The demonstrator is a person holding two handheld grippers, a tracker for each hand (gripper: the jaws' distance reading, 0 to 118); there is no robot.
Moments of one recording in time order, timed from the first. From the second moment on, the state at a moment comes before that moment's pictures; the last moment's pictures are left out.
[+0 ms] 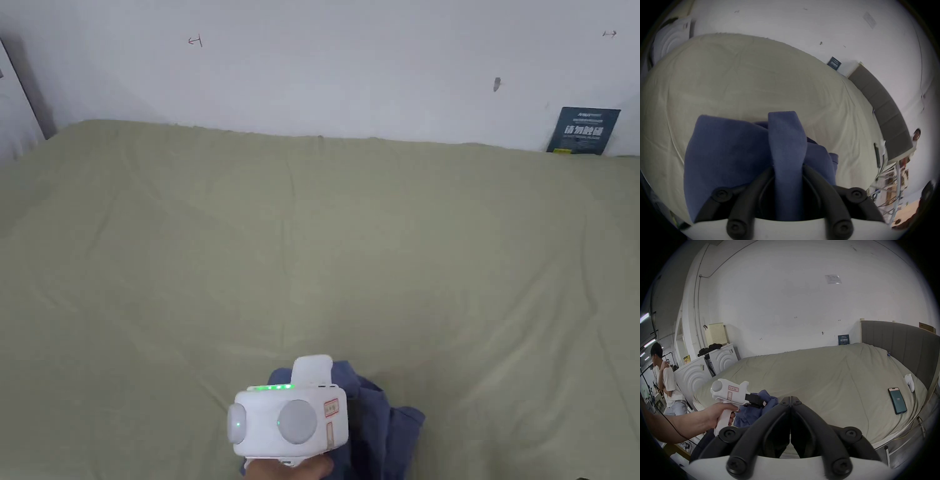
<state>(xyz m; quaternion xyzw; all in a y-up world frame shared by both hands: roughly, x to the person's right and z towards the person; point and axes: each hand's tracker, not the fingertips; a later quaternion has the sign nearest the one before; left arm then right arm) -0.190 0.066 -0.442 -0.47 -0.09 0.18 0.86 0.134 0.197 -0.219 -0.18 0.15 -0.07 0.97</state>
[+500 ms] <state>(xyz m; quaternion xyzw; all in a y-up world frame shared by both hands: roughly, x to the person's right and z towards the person) -0.245 0.114 -0.395 -0.38 -0.11 0.34 0.85 0.138 0.184 -0.225 -0.20 0.15 -0.09 0.96</state>
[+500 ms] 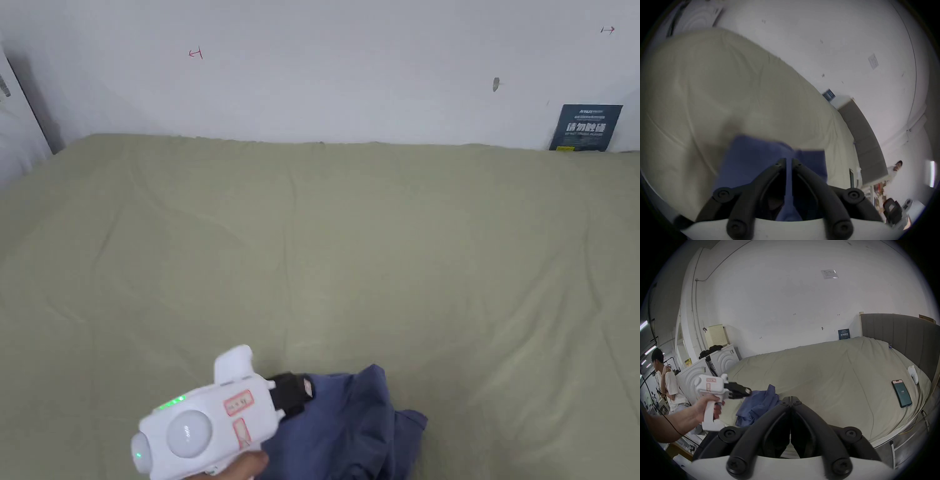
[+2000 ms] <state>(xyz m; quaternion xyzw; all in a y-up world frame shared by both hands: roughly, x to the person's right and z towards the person) -0.414 0.073 -0.435 -0.45 -0.20 0.37 0.79 0.069 0.091 -0.390 -0.42 0.28 -0.23 0.83</state>
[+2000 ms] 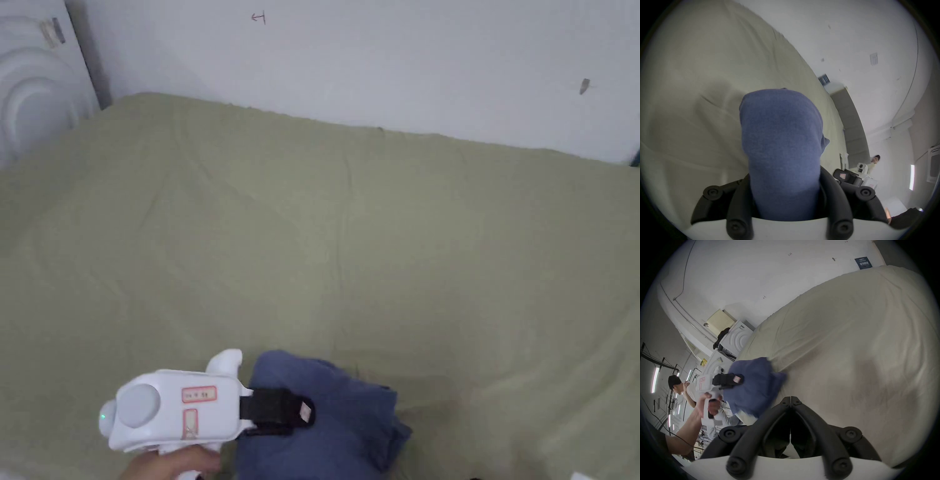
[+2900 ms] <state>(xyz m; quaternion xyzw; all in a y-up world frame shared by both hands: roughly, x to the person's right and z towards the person) -0.670 0.234 -0.284 -0.29 0.09 0.23 0.93 0.081 0.153 -0.318 -0.35 0.25 -0.18 0.89</state>
